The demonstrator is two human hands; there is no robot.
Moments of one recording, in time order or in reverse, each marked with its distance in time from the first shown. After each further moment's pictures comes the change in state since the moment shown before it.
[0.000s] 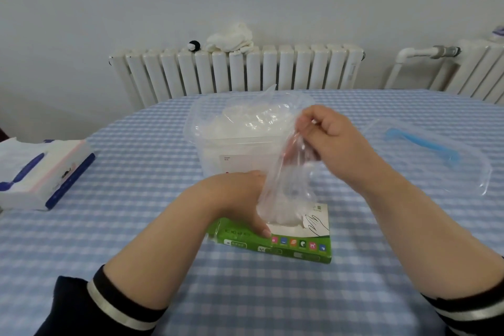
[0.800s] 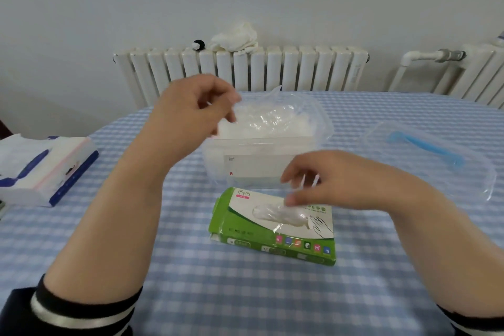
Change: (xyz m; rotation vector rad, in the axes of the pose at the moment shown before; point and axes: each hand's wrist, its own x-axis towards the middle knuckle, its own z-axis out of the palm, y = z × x) left_hand -0.062 -0.013 -0.074 -0.657 0.956 0.033; right_hand -0.011 -0.008 -0.008 -0.709 -0.505 0.166
